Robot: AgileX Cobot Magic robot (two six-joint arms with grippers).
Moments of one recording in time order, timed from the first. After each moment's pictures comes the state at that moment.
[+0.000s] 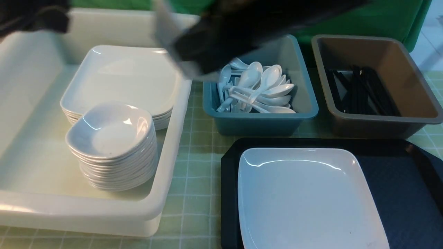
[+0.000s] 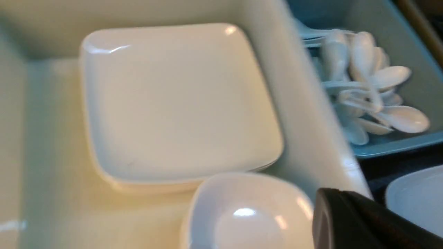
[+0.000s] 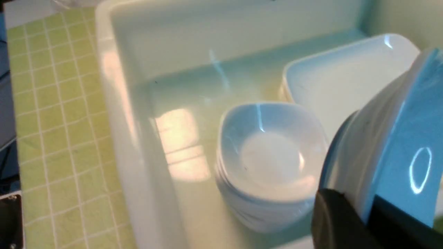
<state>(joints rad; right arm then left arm) 0.79 1.76 -1.87 0.49 0.86 -0.52 0.05 1.23 -1.38 -0.27 0.93 0.19</state>
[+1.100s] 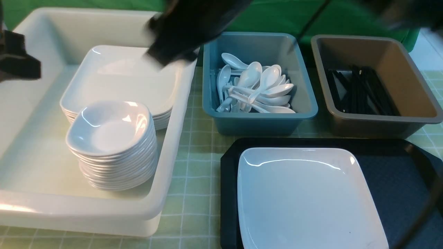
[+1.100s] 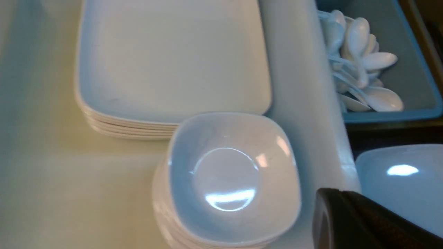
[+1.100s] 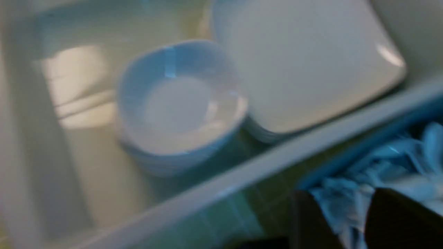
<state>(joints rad) 0.83 1.93 -2.28 -0.03 1.20 -0.17 0.16 1.09 -1.17 -0.52 0.96 0.35</state>
